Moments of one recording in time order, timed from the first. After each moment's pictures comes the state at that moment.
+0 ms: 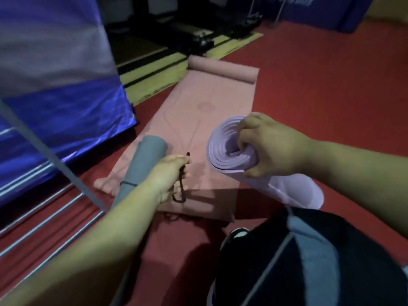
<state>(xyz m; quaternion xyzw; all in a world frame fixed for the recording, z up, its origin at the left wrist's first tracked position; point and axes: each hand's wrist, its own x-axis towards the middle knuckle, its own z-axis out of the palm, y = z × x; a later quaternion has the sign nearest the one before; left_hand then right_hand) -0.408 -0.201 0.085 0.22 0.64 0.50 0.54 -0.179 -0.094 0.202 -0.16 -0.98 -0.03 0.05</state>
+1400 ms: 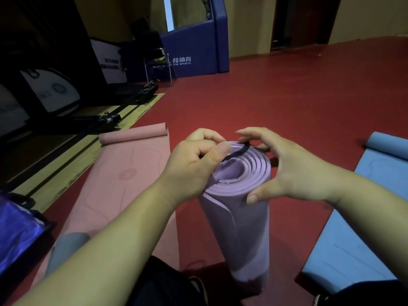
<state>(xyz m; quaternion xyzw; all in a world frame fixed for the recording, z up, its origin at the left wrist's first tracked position) -0.116 -0.149 0.291 0.79 0.33 0.45 0.27 0.111 -0.194 0.304 -0.45 -0.80 0.24 0.33</state>
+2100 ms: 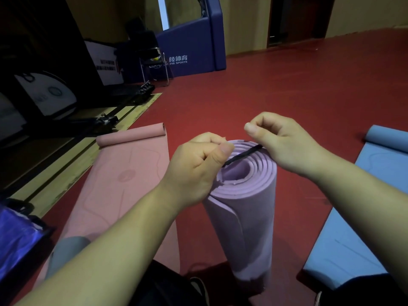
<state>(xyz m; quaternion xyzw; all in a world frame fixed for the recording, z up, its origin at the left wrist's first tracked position) -0.103 -0.146 0.285 0.81 0.31 0.45 0.21 0.113 -0.155 0.300 -0.48 -0.69 0.23 0.49</state>
